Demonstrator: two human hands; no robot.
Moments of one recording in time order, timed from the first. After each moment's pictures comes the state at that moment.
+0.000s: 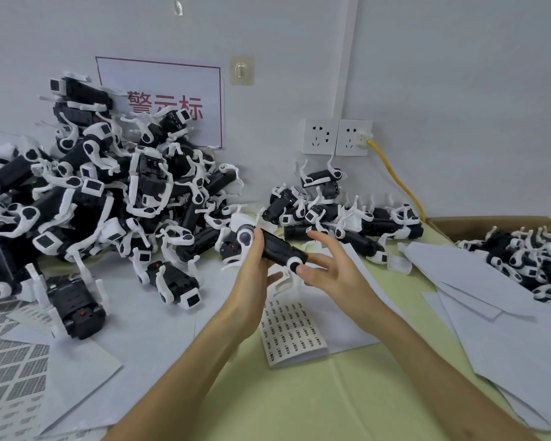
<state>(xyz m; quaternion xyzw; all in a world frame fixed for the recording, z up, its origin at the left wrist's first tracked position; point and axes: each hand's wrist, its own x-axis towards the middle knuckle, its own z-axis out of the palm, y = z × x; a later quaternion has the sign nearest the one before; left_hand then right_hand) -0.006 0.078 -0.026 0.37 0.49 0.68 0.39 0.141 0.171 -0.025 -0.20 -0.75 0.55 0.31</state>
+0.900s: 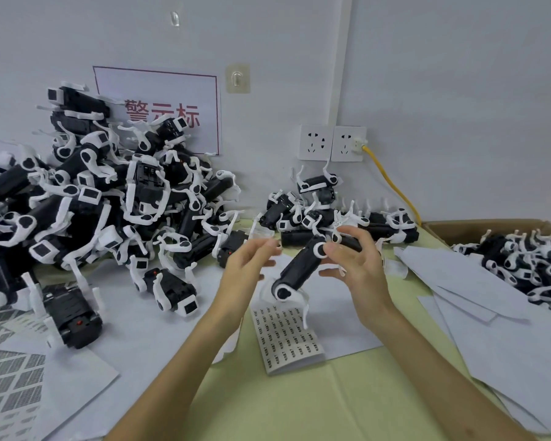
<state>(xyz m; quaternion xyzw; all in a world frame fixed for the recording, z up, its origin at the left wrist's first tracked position) -0.019 0.071 -0.017 0.42 0.57 0.65 0.25 0.145 0.185 -0.020 -0.20 -0.61 0.57 0.51</state>
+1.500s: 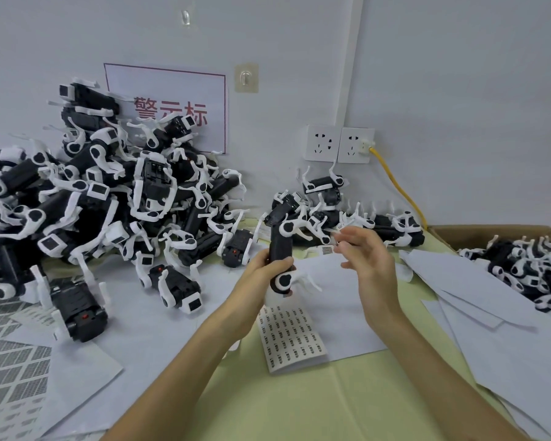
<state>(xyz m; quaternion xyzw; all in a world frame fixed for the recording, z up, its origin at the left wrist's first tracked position) -0.012 0.077 -0.023 0.35 0.53 0.65 0.41 0.147 0.184 -0.016 -0.22 -0.64 0.50 0.54</state>
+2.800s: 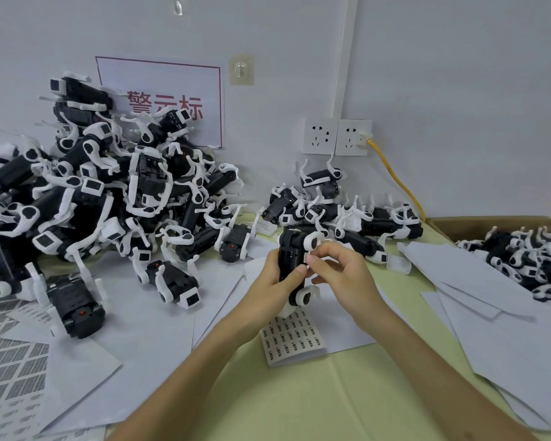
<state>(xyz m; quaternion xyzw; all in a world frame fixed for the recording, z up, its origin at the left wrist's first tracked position) 0.005 0.077 -0.037 0.47 0.60 0.56 0.33 0.133 0.180 -0.031 -0.22 -0.75 0.47 0.42</state>
